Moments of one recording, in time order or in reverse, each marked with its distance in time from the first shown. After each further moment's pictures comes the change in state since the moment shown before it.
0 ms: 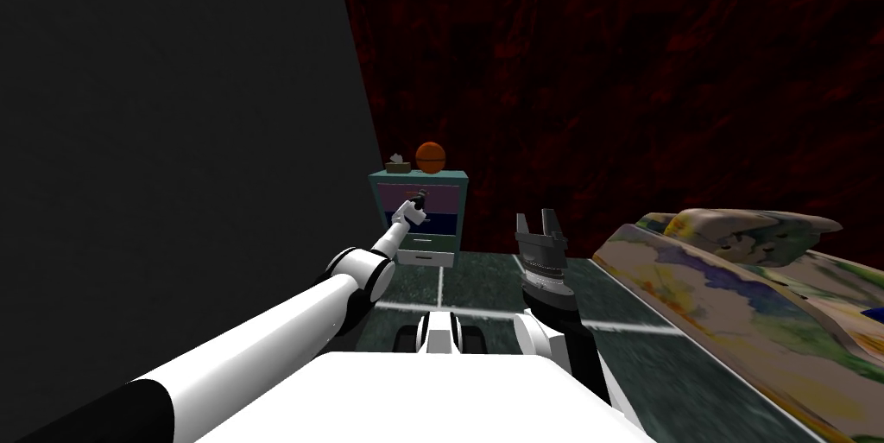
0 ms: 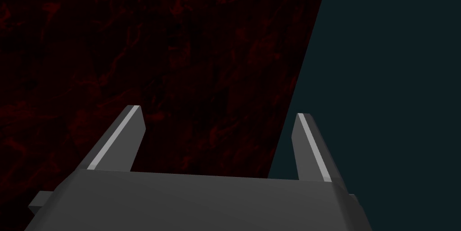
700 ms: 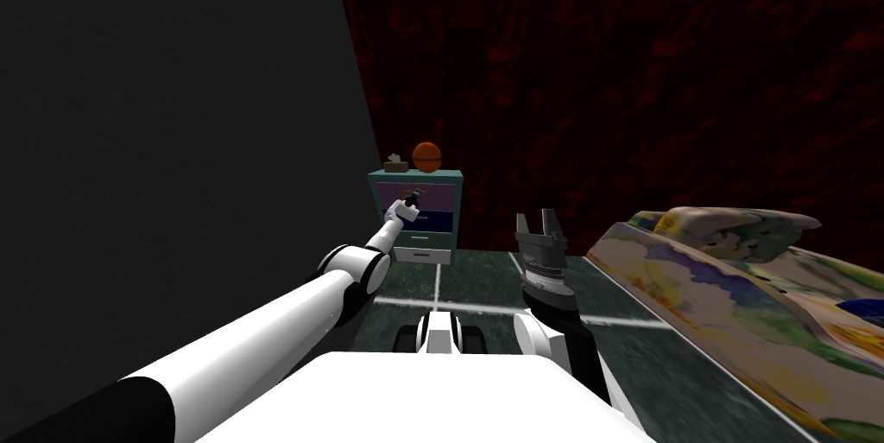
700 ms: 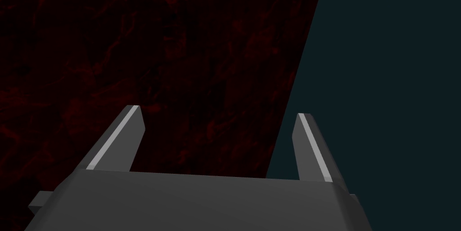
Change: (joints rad) left arm -0.020 0.057 0.067 0.057 0.188 -0.068 -0.198; right arm 0.000 0.000 0.000 0.000 0.000 0.000 0.000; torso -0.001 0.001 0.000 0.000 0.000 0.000
